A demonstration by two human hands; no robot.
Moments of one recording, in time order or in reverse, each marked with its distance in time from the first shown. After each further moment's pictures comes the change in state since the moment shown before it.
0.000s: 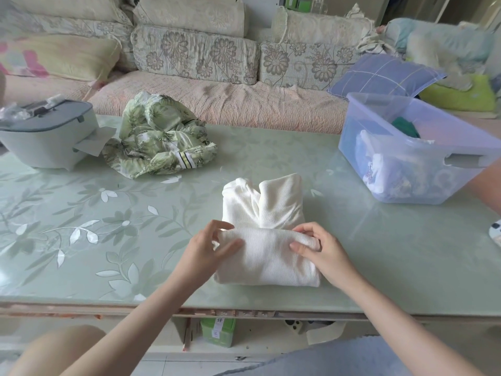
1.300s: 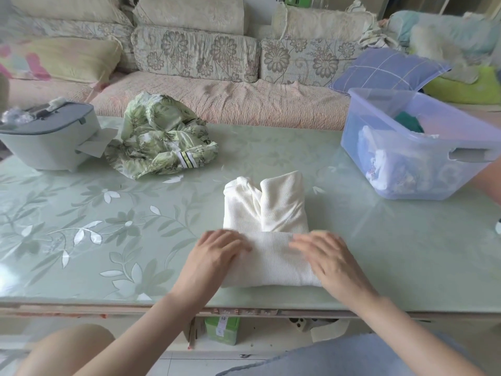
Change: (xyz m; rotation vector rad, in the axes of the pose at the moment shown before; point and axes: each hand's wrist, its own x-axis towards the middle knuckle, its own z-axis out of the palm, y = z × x) left_hand -0.006 -0.015 0.007 0.582 0.130 0.668; right_hand -0.016 0.021 -0.007 -0.876 0.074 -0.687
